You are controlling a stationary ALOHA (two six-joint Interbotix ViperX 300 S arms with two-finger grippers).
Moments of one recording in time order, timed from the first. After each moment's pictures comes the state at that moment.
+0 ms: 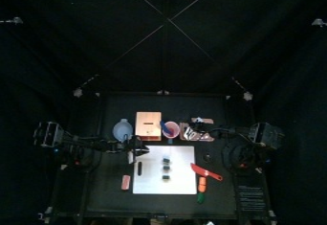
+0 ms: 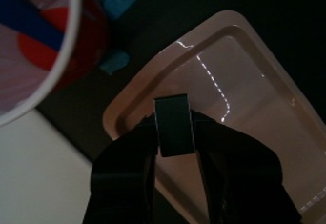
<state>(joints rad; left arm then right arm) 0.02 -0.21 1.04 -0.11 -0.39 0.00 -0.45 -0.03 0.74 -0.23 0.41 0.47</state>
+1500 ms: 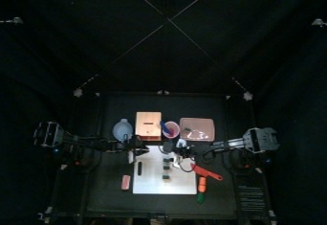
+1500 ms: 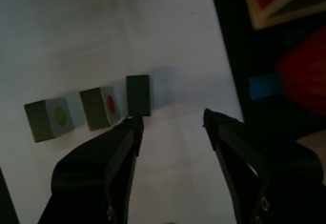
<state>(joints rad) 0.02 -0.21 1.04 -0.13 -0.39 0.00 0.04 0.04 0.52 -0.23 0.47 0.46</state>
